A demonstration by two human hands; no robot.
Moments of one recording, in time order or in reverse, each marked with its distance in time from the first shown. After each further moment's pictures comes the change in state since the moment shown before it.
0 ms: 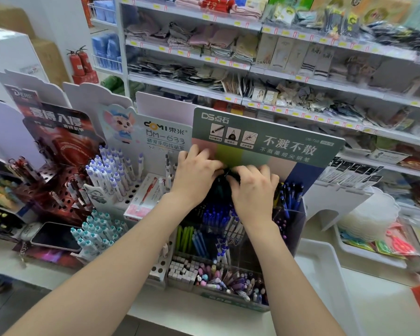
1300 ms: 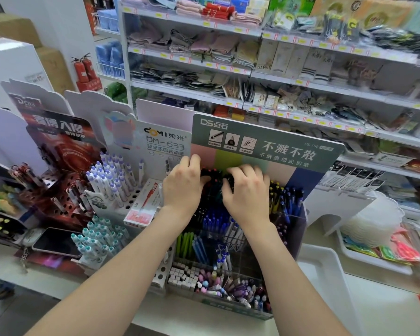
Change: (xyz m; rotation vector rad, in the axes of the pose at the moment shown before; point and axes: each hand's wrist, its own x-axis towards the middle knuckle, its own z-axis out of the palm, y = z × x) left_hand -0.015 0.000 -0.008 -0.001 0.032 -0.297; right_hand 0.007 -0.006 0.002 0.058 -0.049 -0.070
